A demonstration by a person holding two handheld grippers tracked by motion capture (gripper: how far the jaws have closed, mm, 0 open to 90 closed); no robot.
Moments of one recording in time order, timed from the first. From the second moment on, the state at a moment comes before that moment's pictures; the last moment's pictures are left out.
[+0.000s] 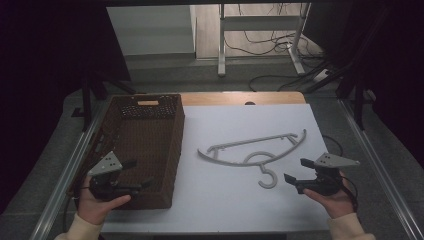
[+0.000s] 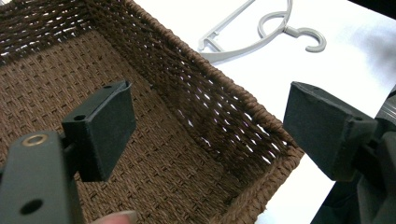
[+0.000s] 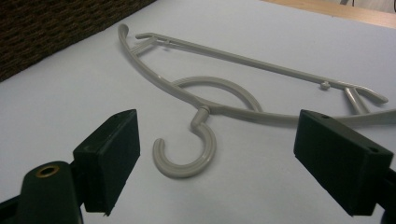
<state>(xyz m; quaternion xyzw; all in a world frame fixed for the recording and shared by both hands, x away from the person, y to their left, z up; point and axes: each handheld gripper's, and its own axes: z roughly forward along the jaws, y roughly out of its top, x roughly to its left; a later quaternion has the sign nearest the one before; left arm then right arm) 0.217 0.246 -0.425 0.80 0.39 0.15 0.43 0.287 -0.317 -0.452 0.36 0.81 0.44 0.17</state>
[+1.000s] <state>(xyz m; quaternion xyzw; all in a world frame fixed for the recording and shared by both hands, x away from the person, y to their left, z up) 0.212 0.242 -0.426 0.80 0.39 0.15 0.43 0.286 -0.306 -0.447 0.36 0.82 0.40 0.19</state>
